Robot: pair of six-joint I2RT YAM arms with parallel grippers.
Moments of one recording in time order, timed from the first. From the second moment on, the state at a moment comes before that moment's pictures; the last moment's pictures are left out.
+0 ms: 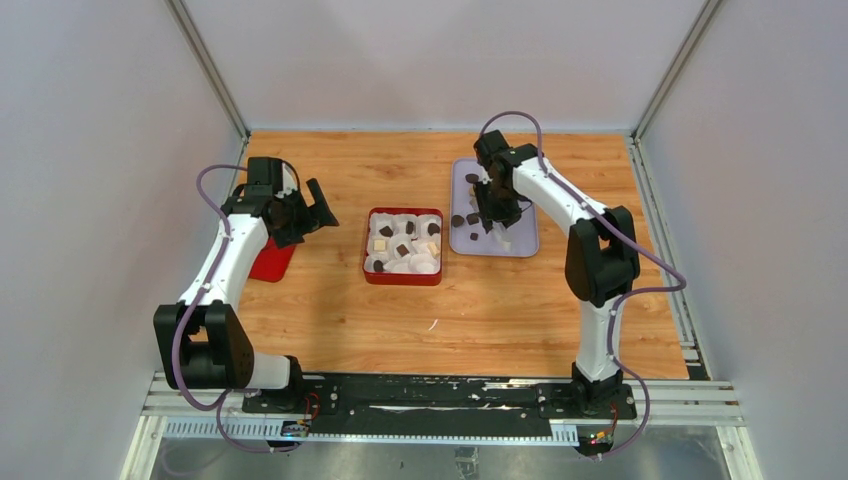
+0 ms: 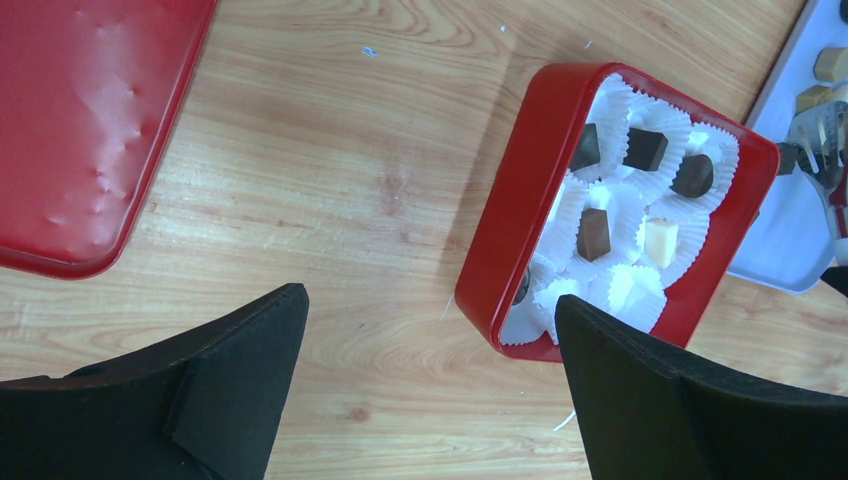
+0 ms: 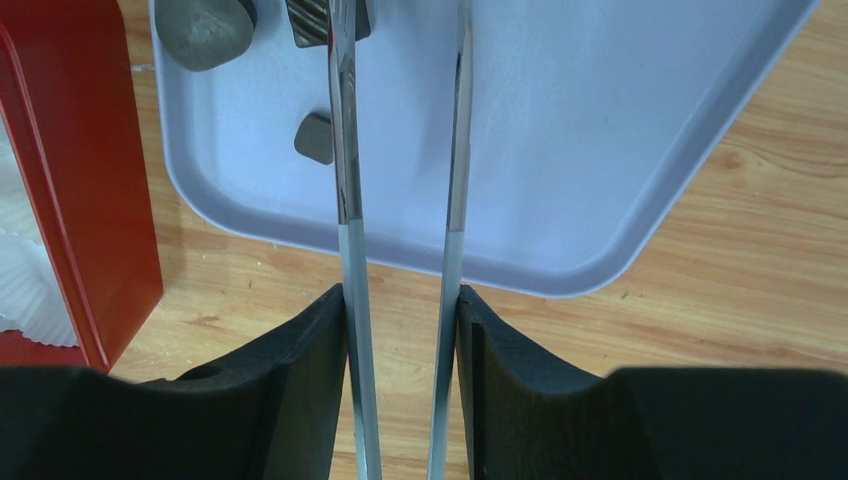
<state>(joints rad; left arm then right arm) 0.03 1.36 1.10 -0.69 0.19 -0.44 0.43 1.98 1.72 -1.02 0.06 0.20</state>
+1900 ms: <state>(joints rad) 0.03 1.33 1.08 -0.69 0.18 -0.43 0.45 1.79 1.47 -1.03 0.08 0.22</state>
